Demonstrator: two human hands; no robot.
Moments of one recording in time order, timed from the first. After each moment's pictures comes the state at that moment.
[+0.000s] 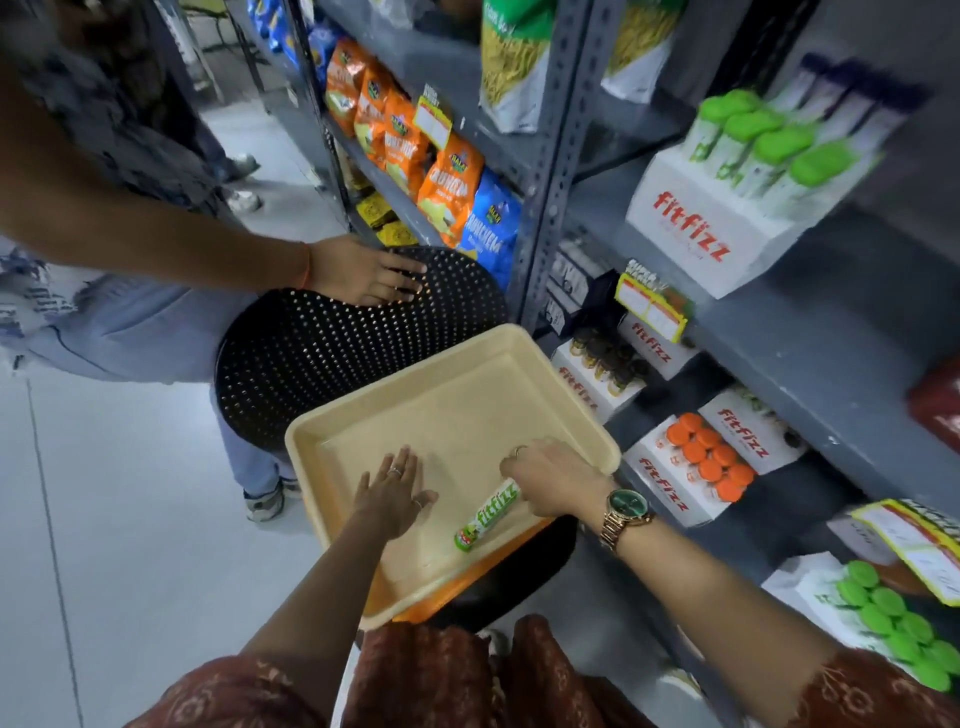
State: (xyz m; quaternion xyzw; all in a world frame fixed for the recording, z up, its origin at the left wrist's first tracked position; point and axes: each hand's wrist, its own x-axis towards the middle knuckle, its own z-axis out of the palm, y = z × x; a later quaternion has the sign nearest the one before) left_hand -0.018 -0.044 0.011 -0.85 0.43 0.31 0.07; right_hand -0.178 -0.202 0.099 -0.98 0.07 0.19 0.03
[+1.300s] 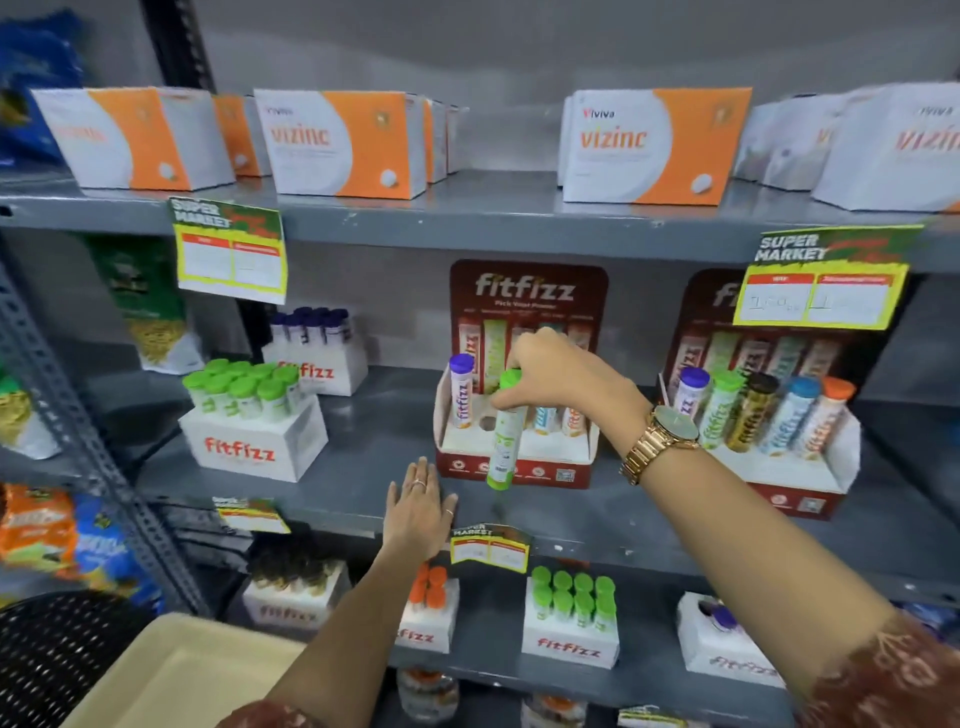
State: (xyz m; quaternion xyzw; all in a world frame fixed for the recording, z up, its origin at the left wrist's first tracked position) left_hand -0.332 -0.326 0.184 -0.65 0.74 0.11 -0.09; right_hand -0.510 -0.302 0.403 -0.81 0.57 -0.15 0.05
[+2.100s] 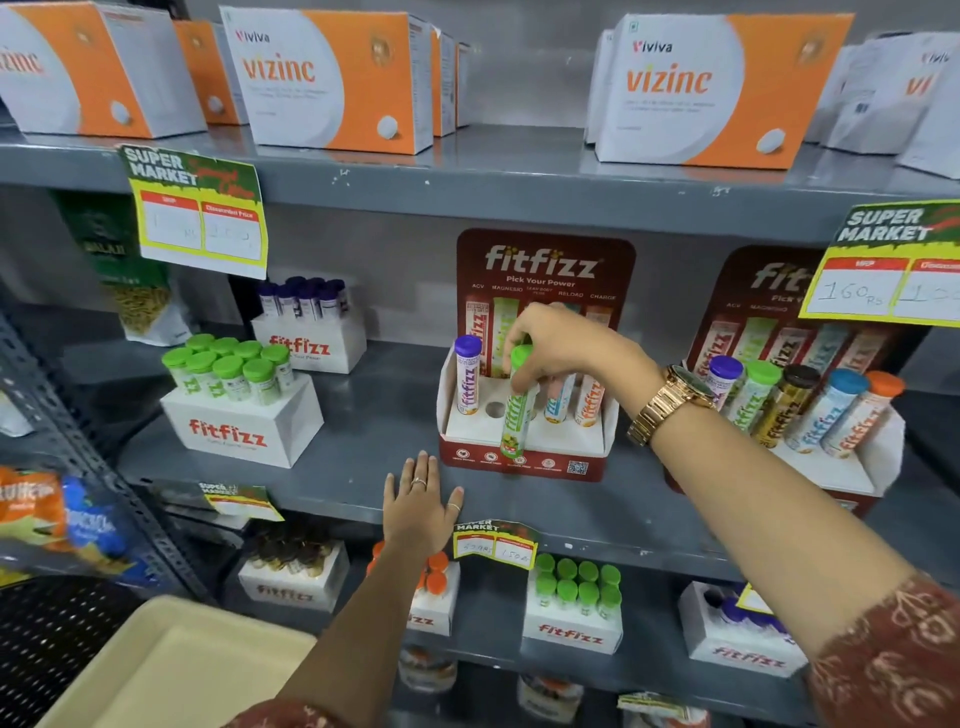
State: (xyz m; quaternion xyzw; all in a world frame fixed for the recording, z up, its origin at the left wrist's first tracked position) left_hand -0.334 -0.340 0.163 -0.67 0.73 0.08 -0.04; right_hand -0.505 -0.346 0.407 -0.77 0.60 -0.10 0.20
